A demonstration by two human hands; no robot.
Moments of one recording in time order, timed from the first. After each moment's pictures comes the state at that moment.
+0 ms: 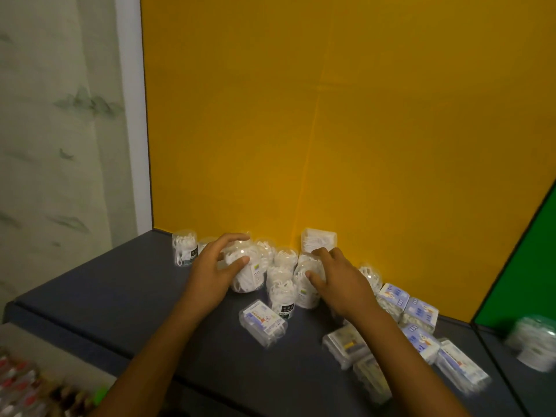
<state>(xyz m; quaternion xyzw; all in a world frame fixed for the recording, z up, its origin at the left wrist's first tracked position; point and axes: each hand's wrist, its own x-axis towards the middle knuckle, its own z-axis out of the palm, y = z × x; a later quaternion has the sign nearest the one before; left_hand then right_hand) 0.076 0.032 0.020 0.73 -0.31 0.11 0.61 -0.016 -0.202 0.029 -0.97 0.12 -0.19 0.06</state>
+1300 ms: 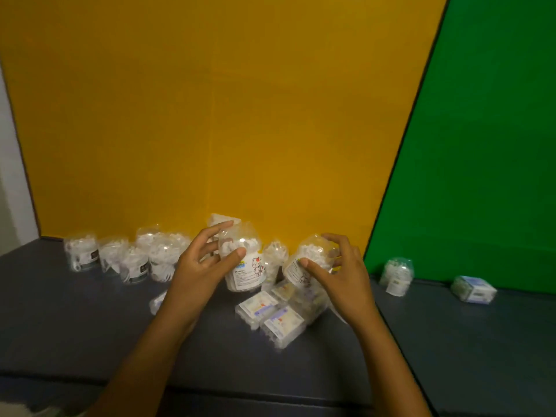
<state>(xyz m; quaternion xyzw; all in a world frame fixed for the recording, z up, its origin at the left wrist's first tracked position) -0.057 -0.048 0.055 0.58 -0.33 -0.06 0.74 -0.187 -0.253 0.041 -0.82 0.22 -0.42 0.32</state>
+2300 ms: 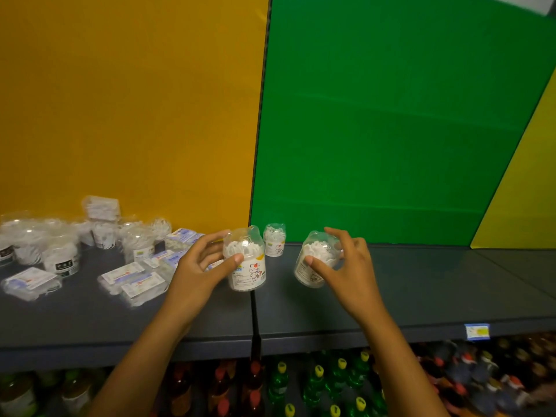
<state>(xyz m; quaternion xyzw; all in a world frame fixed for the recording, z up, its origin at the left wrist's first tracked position) -0.287 -0.195 0.047 0.55 -0.38 -0.15 0.73 -0.469 -0.379 0.053 -0.82 0.30 -0.42 0.23</state>
